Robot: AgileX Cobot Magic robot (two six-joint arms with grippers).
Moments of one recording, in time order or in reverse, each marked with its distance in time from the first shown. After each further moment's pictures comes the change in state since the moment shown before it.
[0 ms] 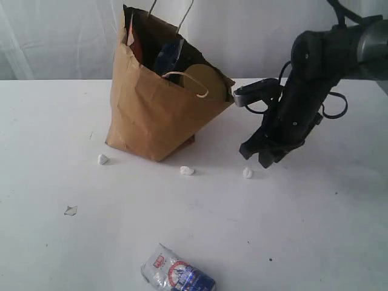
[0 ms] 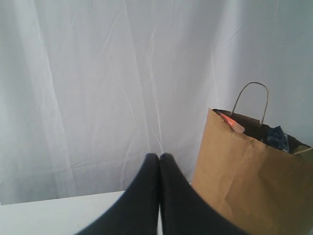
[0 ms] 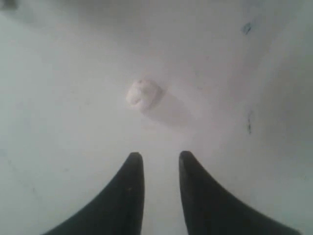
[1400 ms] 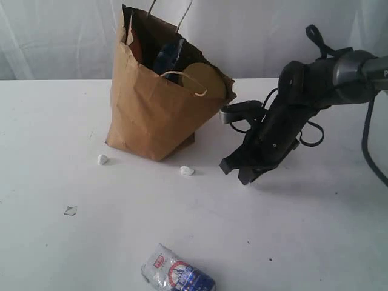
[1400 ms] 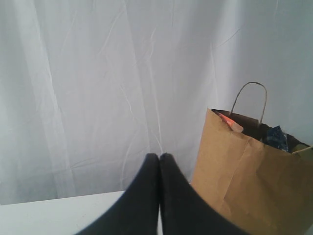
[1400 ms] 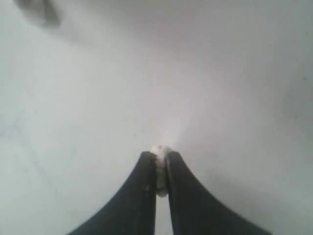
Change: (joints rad) left arm 0.000 0.000 0.000 0.000 0.000 0.000; right arm 0.022 0.085 0.047 0.216 -0.101 -0.092
